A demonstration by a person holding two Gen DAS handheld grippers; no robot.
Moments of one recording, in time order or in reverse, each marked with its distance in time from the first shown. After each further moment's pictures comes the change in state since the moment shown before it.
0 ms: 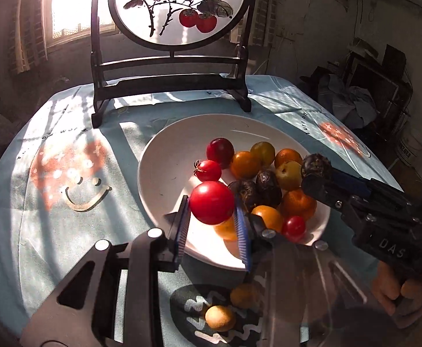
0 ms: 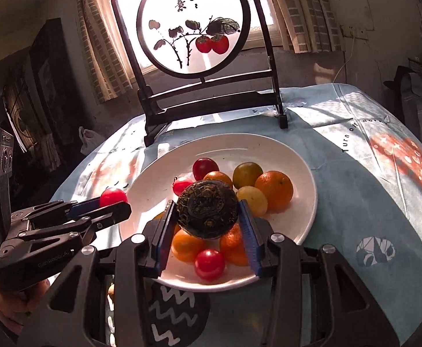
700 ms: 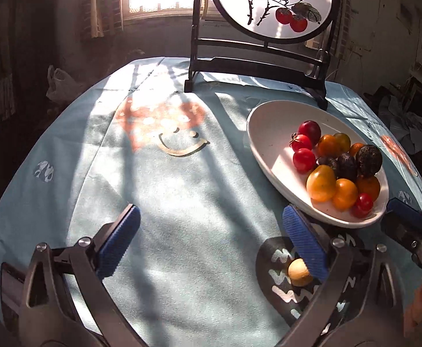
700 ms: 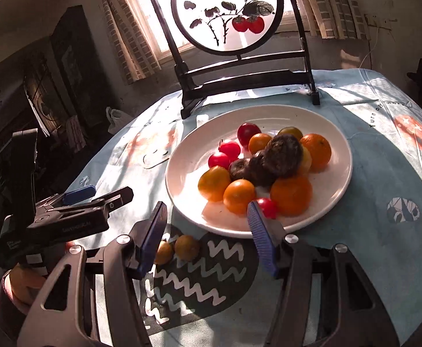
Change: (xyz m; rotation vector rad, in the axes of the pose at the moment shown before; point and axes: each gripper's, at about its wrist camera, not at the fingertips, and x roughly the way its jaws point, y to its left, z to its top) left arm -0.045 0.067 -0.062 -0.226 0.024 0.265; right arm -0.022 0.039 -0.041 -0.048 0.111 0.140
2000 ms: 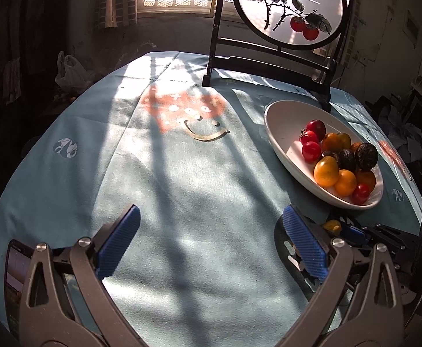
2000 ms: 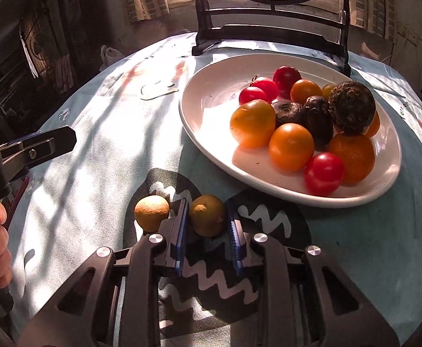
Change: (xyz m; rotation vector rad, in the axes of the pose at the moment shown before) left arm -0.025 0.027 -0.015 -0.050 -0.006 -0.015; right arm 0.065 0.037 -0.023 -0.154 0.204 -0.106
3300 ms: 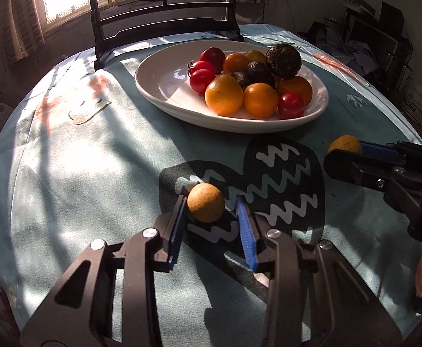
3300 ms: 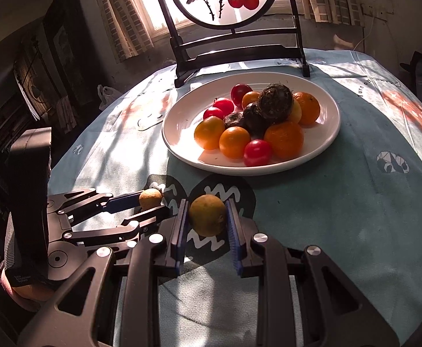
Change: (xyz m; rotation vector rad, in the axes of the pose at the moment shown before) left arm 0.036 -0.095 -0.044 0.377 0.127 -0.187; right arm -0.069 -0.038 -0.029 0.158 -0.120 0.046
